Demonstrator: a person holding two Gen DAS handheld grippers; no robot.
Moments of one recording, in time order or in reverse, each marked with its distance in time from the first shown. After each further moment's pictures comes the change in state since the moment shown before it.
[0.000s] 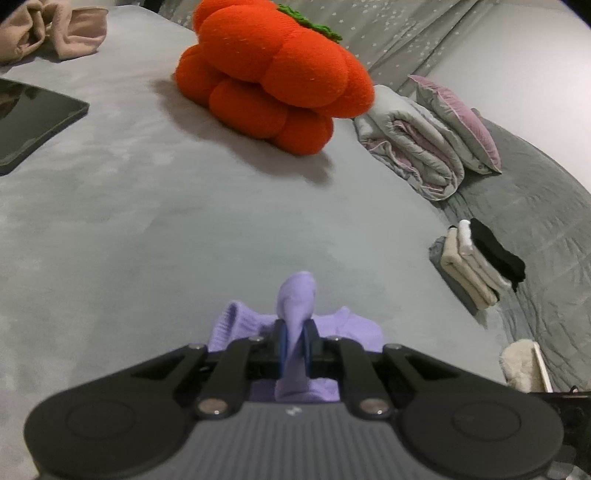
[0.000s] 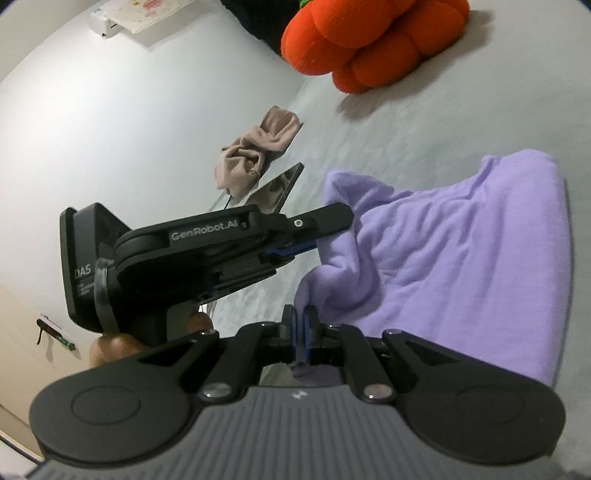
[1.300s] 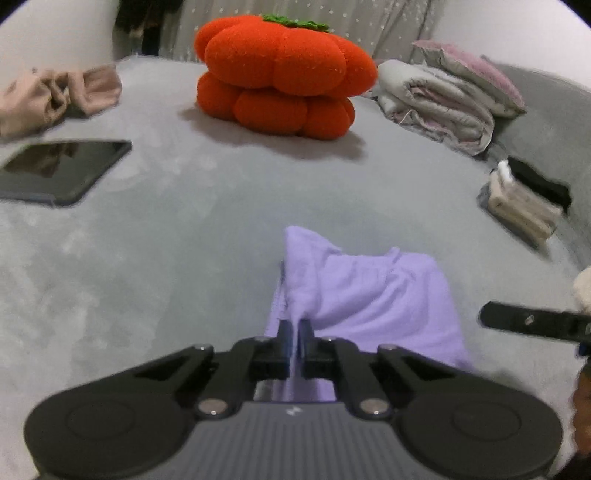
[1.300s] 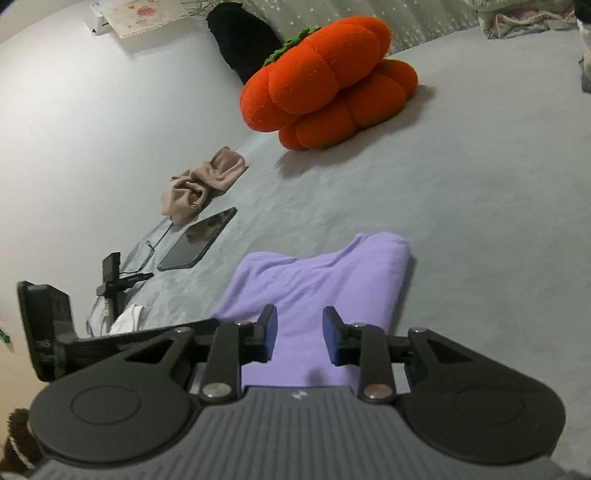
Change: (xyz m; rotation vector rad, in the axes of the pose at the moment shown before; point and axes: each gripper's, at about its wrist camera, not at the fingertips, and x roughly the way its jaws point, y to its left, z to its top) left arm -0.035 -0.021 -0.045 0.238 -0.032 0.253; right arm -0.075 -0.025 0.008 -0.135 -0.129 -0.236
